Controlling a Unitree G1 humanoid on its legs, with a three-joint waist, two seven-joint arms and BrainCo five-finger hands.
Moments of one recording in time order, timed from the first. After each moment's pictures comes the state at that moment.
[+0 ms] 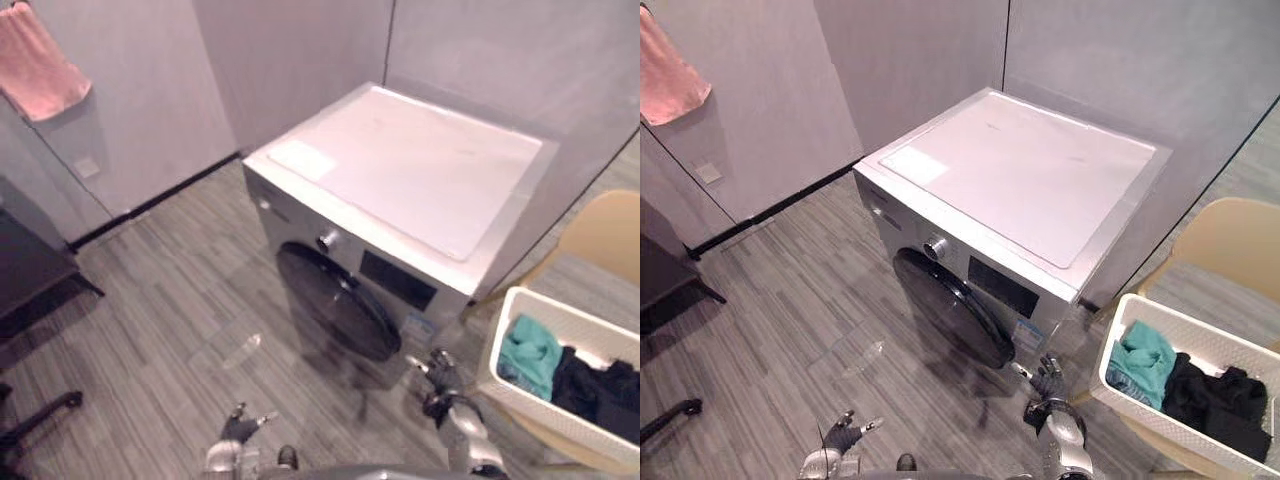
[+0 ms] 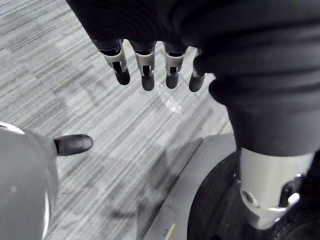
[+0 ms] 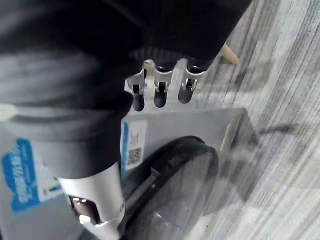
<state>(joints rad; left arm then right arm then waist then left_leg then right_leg) 0.04 0.09 0.01 1.08 -0.03 -0.14 0.11 0.04 -0.04 -0.05 0.71 0.28 -0.11 -0.09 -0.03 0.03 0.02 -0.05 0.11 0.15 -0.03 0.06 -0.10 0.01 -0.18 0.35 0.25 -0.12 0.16</state>
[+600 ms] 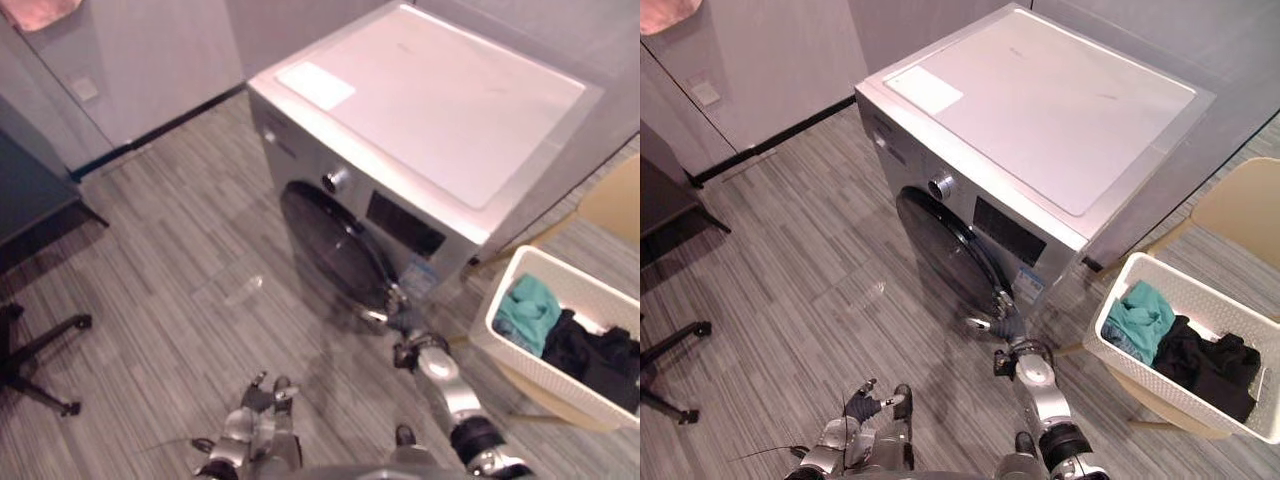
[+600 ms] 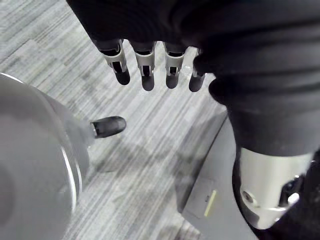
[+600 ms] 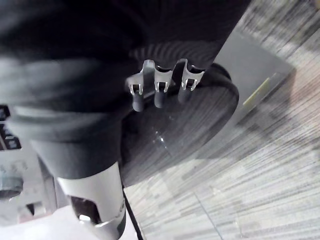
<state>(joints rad) -0.06 0.08 -0.09 1.07 0.04 -0.13 0.12 -0.17 -0.09 0.21 0.53 0.25 -0.11 -0.04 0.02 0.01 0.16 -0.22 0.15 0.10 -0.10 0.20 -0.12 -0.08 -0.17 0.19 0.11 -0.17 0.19</state>
